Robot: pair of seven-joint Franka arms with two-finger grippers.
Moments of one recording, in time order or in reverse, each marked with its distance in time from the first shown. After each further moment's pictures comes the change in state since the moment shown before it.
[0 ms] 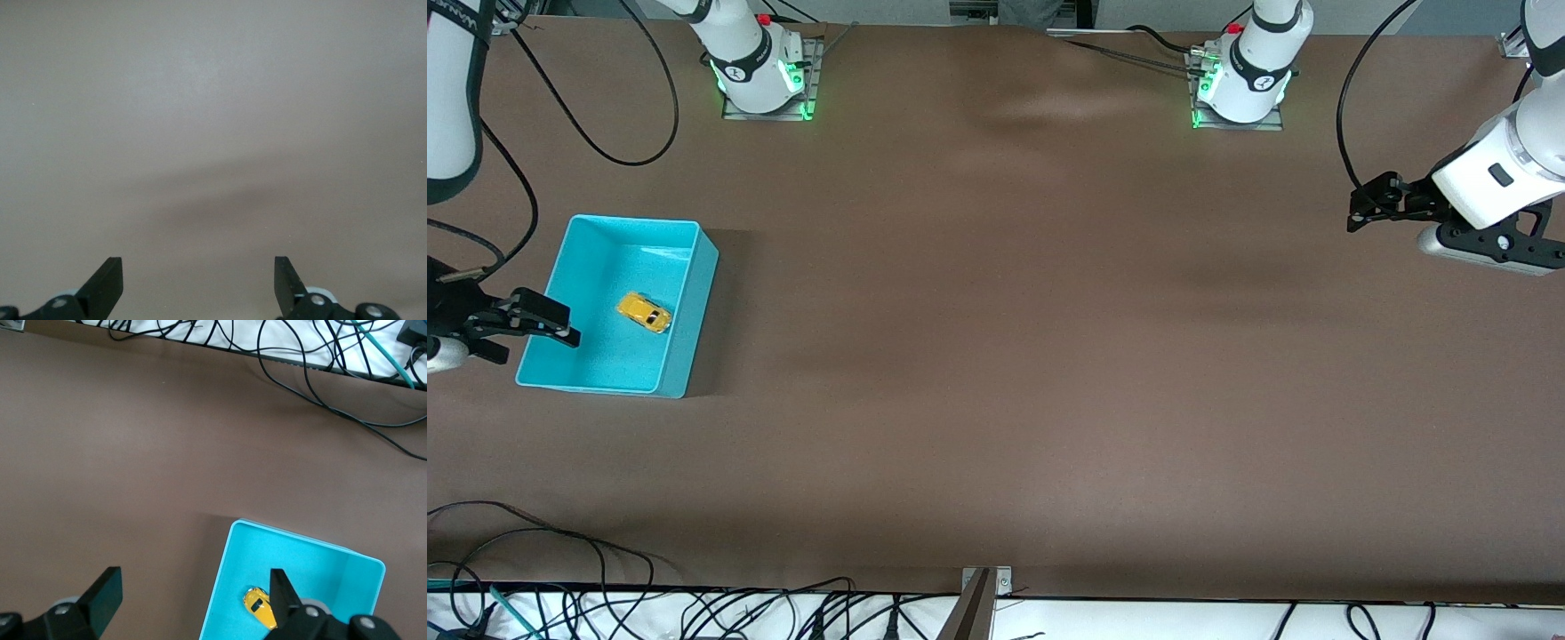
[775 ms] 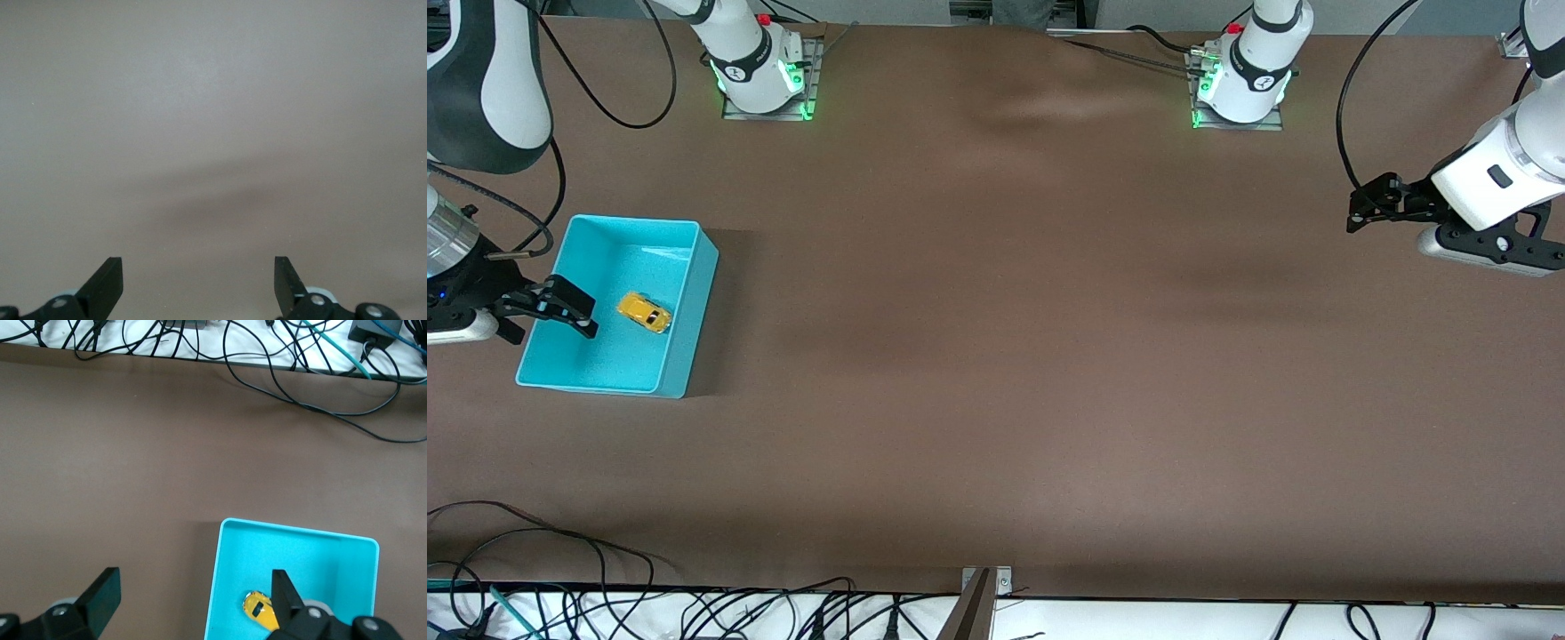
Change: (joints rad) left arm 0.000 0.001 0.000 0.000 0.000 0.000 0.000; right arm 0.085 -0.202 0.000 -0.330 -0.139 0.261 0.186
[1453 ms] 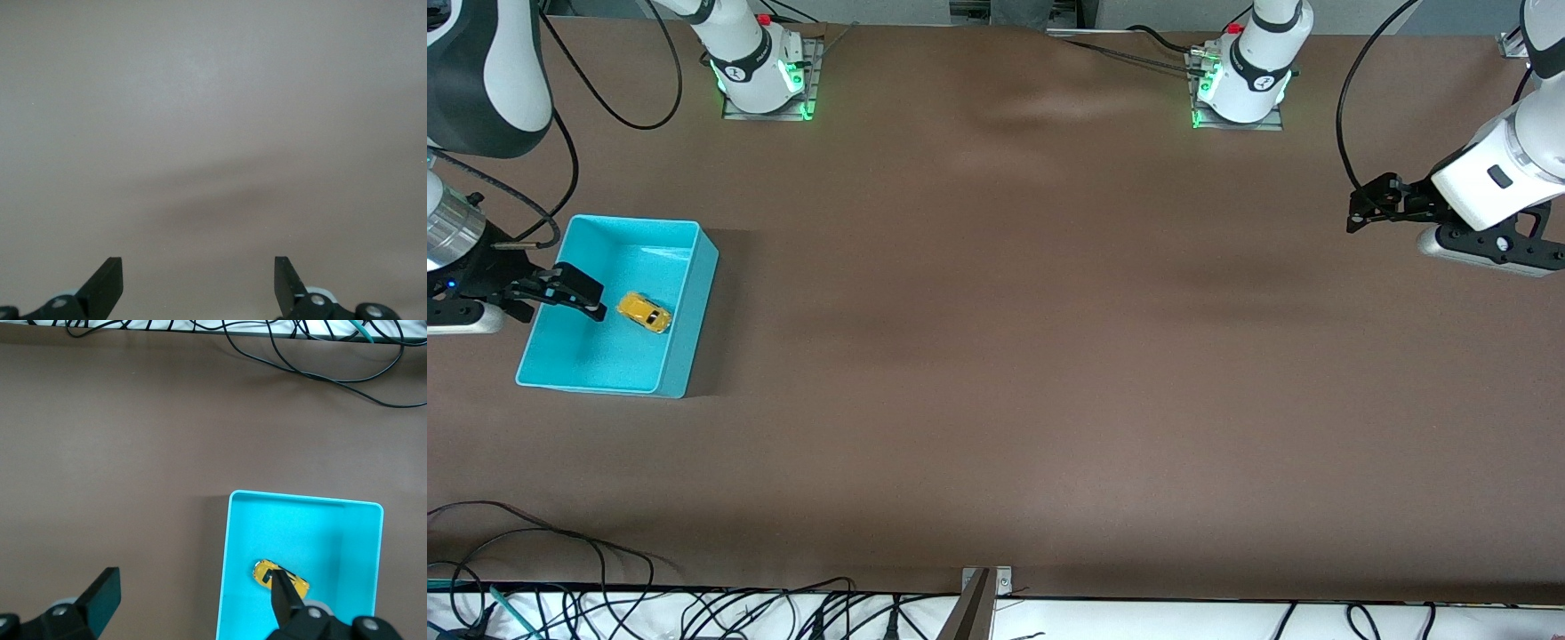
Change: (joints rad) left arm 0.000 0.000 0.000 0.000 0.000 0.000 0.000; right arm -0.143 -0.017 0.191 0.041 -0.074 -0.116 0.116
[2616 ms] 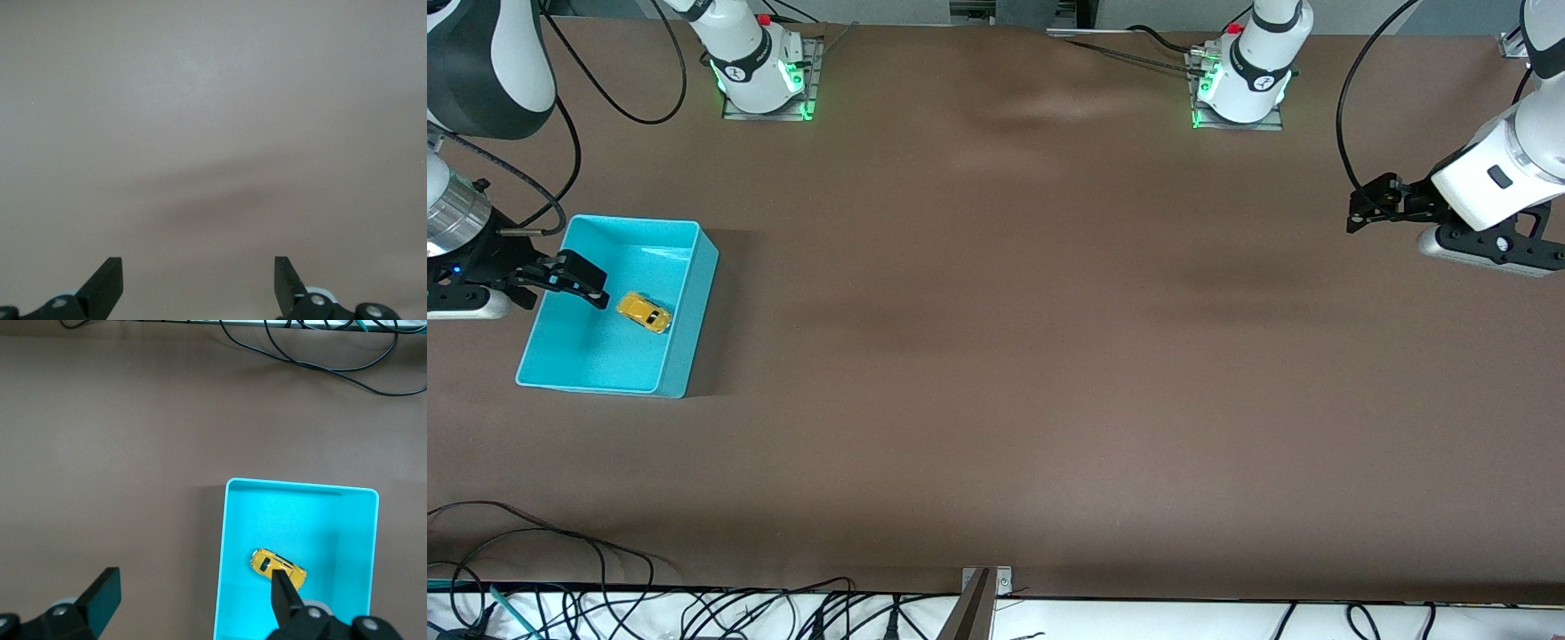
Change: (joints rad) left arm 0.000 0.000 0.000 0.000 0.000 0.000 0.000; right arm -0.204 -0.047 0.214 -0.055 -0.046 0.007 0.034
